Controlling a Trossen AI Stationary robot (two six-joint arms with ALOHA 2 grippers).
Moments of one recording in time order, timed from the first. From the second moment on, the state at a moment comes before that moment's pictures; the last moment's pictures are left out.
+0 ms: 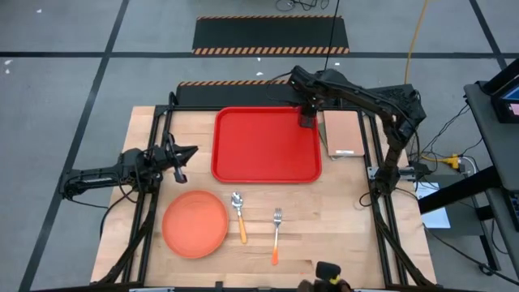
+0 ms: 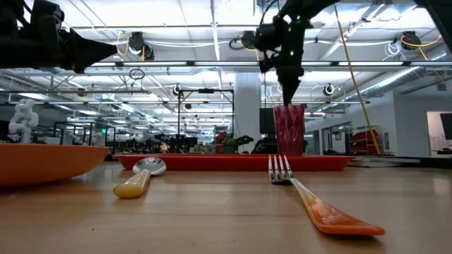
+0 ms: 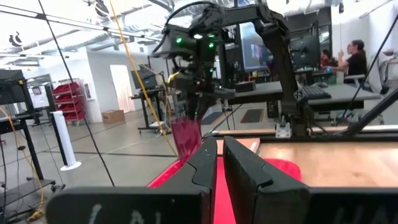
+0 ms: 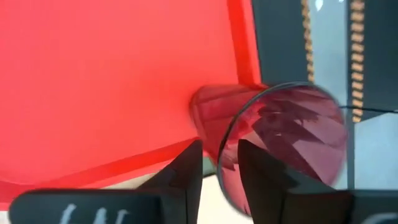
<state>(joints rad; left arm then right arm) 0.13 0.01 0.01 0.23 -0.18 0.19 -0.63 1.81 1.70 -1.20 0.16 -0.45</state>
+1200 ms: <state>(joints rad) -0.39 0.82 0.68 0.01 -0.11 -0.15 0.43 1.23 0.96 -0.52 0.41 0.46</state>
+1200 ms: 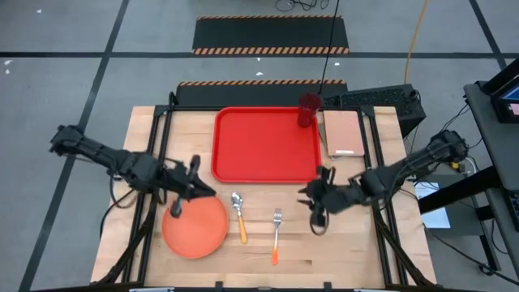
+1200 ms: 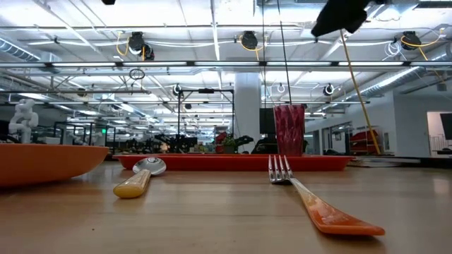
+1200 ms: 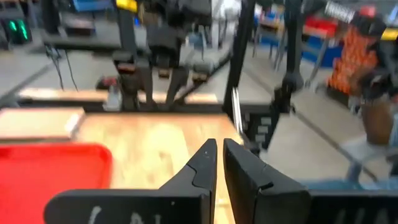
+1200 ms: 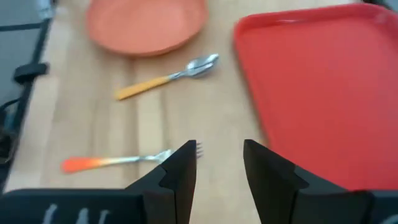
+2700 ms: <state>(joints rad) -1.00 1.63 0.93 -0.52 -0.24 -1.10 0.50 1.23 0.97 -0.50 0.42 0.41</state>
